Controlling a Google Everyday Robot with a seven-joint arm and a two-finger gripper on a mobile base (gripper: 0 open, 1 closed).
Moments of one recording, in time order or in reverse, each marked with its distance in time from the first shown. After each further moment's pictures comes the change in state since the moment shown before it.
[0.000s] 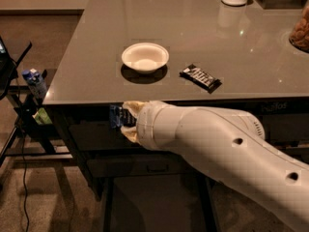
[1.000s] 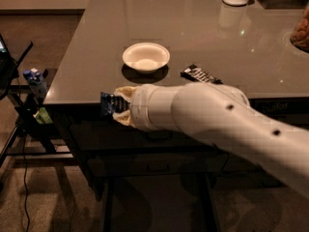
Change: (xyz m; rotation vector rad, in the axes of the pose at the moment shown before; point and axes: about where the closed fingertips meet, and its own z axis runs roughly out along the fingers) arm -0.012 -0.033 0.020 -0.018 -0.078 -0.005
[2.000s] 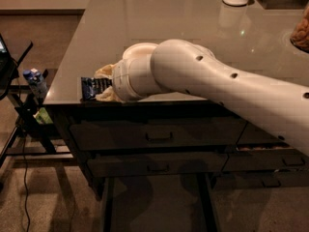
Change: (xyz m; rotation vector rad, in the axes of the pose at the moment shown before) arm -0.028 -0.045 0.057 -0.113 -0.114 -0.058
